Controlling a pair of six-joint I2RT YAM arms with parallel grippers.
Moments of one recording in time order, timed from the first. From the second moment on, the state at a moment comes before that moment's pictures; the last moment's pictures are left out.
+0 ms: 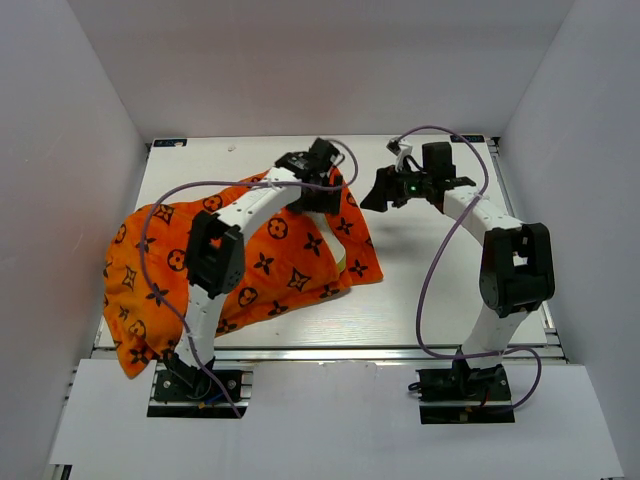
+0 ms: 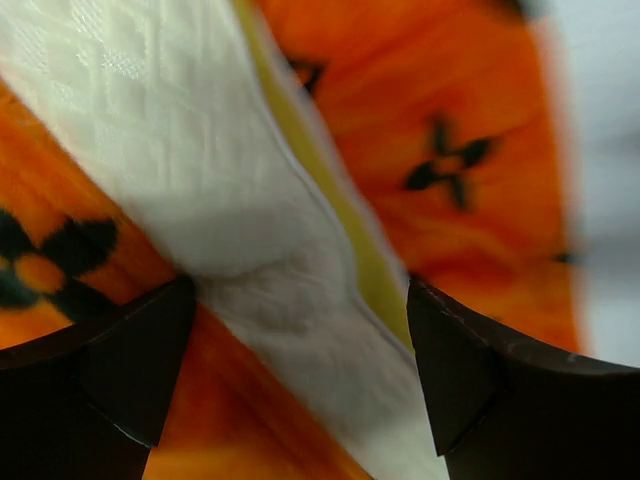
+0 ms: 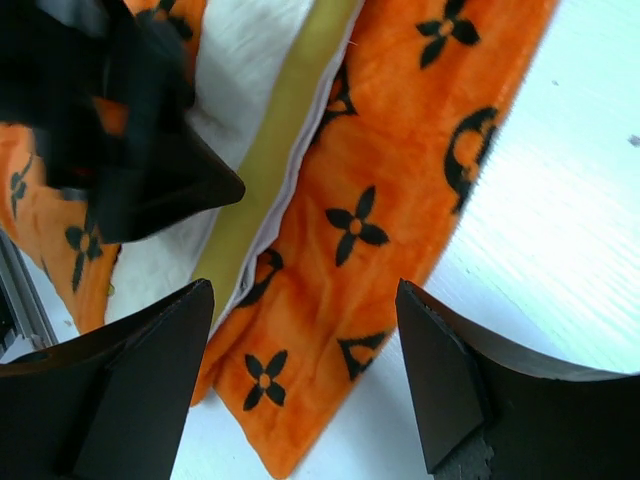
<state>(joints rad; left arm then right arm) -0.61 2.13 1.98 -0.88 -0.14 -0.41 0.23 1.79 1.31 -0.19 -0.79 -0.01</state>
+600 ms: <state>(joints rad) -0.64 1.98 1.52 -0.79 -0.42 -0.42 0.27 1.78 1.28 -0.15 -0.79 -0.04</state>
